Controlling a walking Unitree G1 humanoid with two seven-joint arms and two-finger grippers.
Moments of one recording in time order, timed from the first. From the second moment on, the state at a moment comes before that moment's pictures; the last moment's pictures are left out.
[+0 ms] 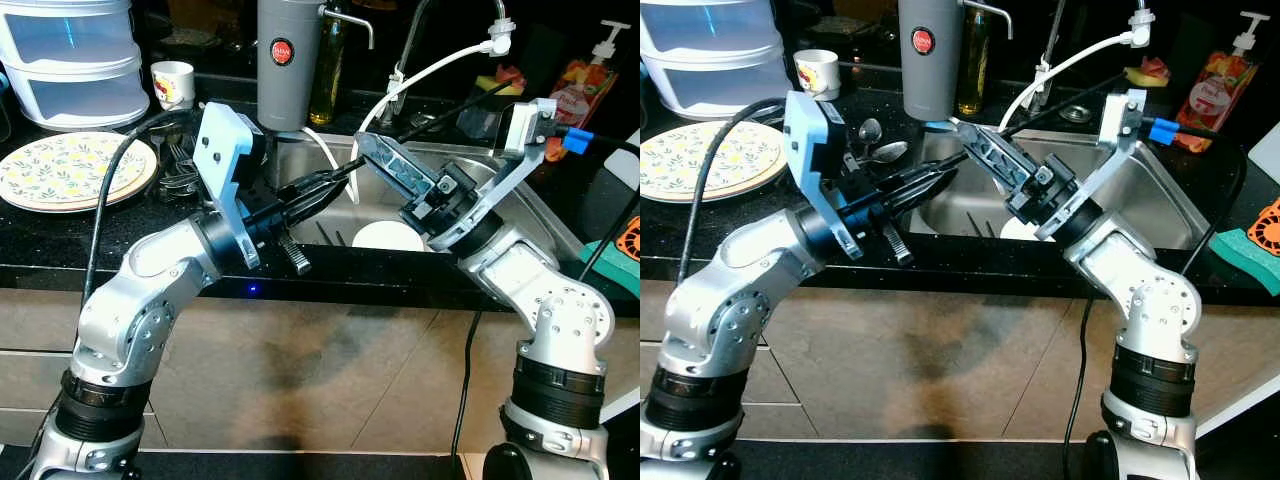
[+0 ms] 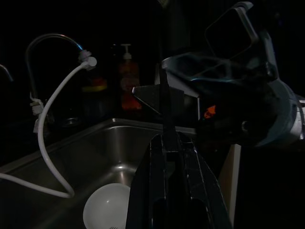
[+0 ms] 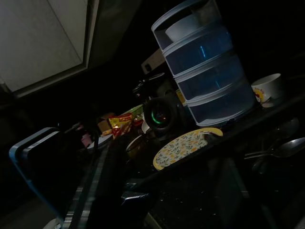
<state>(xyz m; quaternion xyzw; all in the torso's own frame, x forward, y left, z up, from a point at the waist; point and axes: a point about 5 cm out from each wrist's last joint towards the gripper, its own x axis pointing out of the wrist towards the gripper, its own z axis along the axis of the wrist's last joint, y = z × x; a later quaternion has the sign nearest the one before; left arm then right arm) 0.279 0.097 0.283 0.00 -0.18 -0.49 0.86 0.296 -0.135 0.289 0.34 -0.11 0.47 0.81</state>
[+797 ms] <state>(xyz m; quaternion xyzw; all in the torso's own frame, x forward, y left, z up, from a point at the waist) 0.301 0.112 0.285 -0.01 -0.17 -0.37 0.91 0.334 -0.144 0.284 0.32 -0.10 0.34 0.88</state>
